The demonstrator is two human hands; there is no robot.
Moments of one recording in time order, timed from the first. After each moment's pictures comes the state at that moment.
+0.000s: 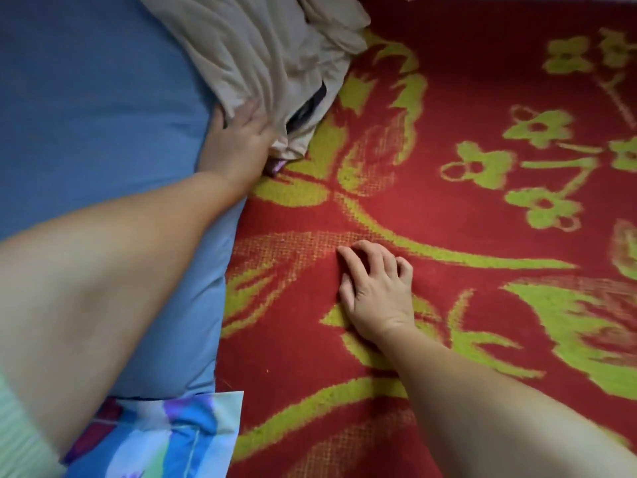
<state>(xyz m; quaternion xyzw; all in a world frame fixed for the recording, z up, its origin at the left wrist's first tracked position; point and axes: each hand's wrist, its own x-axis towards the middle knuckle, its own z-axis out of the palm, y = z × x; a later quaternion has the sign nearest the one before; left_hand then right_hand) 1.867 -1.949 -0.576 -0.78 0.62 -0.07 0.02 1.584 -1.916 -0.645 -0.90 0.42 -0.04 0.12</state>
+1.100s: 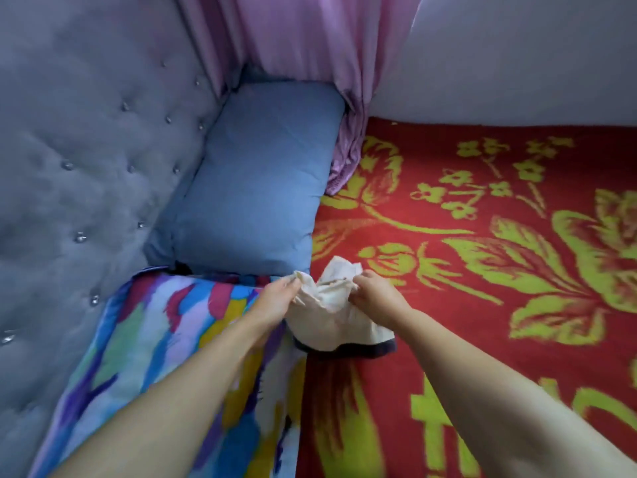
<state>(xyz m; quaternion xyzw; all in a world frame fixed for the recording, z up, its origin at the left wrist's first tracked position) 1.673 -1.569 -0.390 -0.75 0.26 0.44 -0.41 1.516 -1.707 -0.433 -0.87 0.38 0.02 0.33</state>
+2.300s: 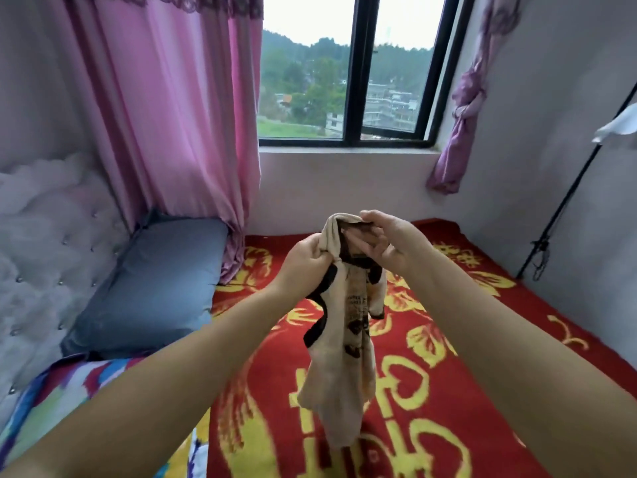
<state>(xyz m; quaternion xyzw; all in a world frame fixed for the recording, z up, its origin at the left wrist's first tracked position) 1.355 -1.453 -0.058 -0.53 0.60 0.28 -0.53 1.210 -1.503 0.001 -0.32 0.34 -0.47 0.75</state>
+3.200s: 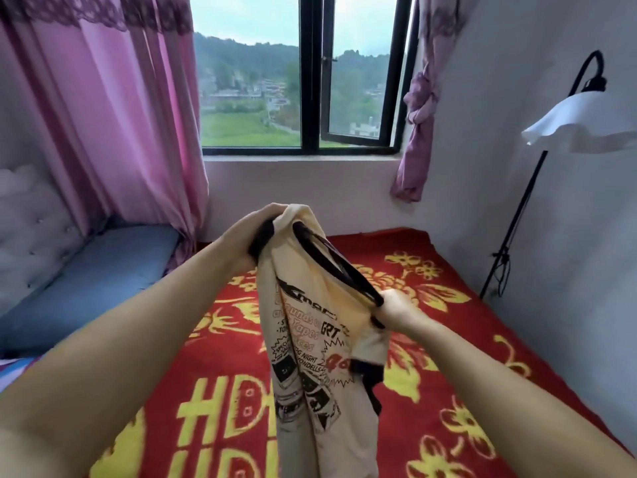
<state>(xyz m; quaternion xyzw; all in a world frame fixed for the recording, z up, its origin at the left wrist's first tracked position) 1.069 -1.569 0.002 -0.46 0.42 0.57 -0.53 0.820 -1.640 -0.100 -0.76 0.58 -0.08 0.28</state>
